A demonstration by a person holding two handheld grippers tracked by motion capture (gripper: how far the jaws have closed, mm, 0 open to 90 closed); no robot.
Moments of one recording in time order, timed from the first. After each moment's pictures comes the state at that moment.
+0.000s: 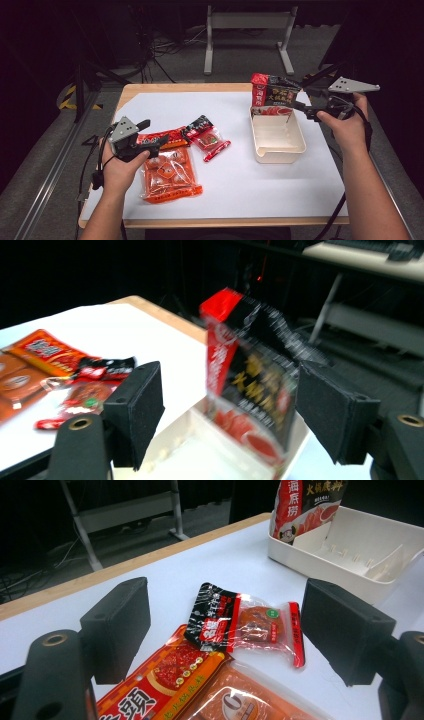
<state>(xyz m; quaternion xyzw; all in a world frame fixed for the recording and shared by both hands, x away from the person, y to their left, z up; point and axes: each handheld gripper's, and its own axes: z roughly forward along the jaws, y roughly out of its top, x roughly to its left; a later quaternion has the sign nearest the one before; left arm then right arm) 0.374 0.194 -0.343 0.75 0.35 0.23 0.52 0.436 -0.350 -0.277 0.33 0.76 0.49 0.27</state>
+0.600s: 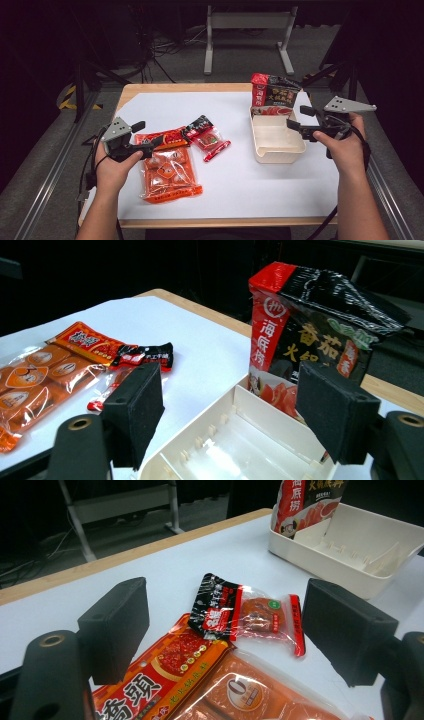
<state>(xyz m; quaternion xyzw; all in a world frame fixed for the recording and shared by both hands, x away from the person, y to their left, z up) 0.376 0.209 -0.346 0.75 0.35 0.21 0.52 0.395 -0.332 -0.294 0.33 0.76 0.50 0.24</state>
